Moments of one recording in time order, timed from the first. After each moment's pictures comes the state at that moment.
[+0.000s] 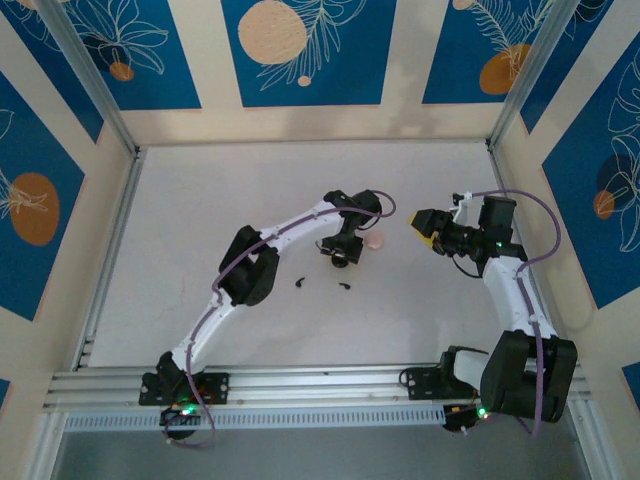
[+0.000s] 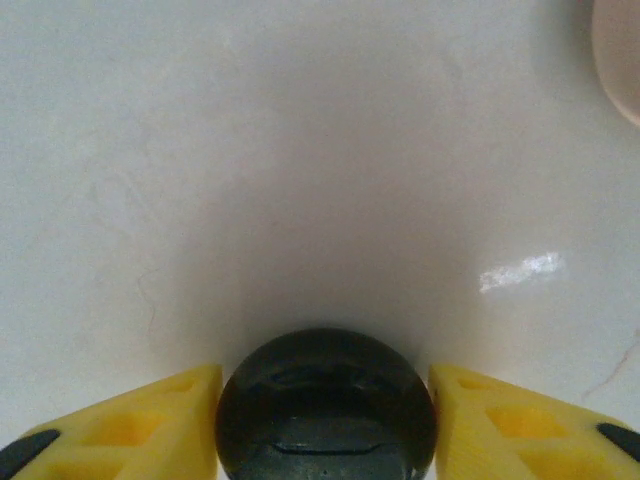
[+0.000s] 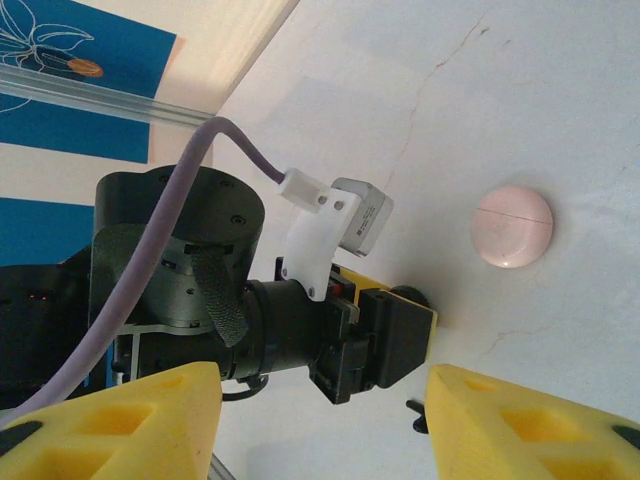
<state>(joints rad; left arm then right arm) -0.87 2.46 2.19 -1.19 -0.08 -0.48 -0.20 1.15 0.76 -0.37 -0.91 0.58</state>
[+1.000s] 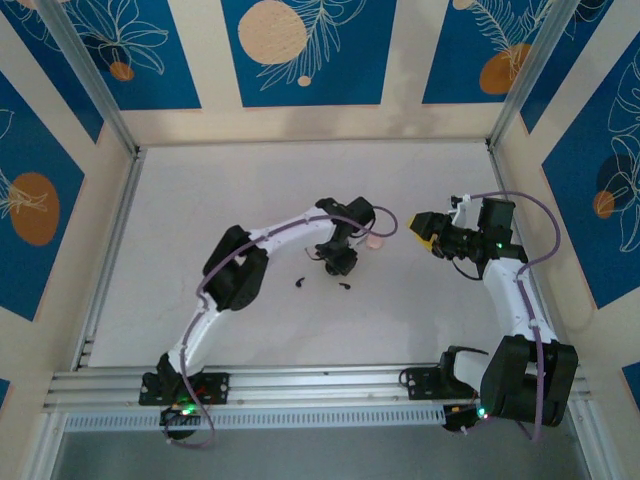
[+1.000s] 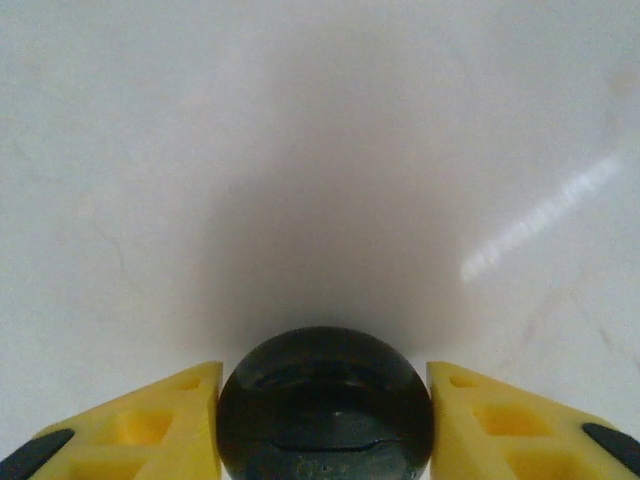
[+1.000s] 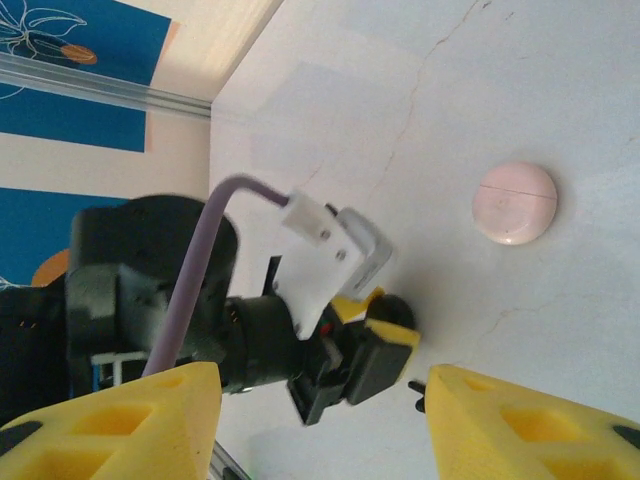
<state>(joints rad) -0.88 2.26 1.88 -1.05 -0.05 -0.09 -0.19 1.14 0.77 -0.43 -0.92 0.56</state>
